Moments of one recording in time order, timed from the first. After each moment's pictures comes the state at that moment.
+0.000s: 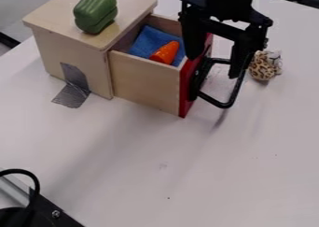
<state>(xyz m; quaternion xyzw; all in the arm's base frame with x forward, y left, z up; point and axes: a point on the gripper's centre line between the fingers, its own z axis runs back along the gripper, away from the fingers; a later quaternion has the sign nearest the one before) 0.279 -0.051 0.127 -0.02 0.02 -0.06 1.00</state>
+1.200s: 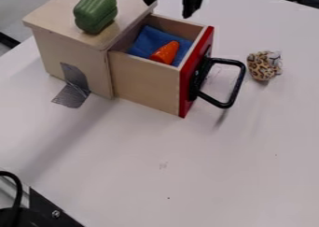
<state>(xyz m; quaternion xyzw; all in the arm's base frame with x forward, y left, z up) 0.317 0.041 0.159 0.02 -0.05 0.02 1.00</state>
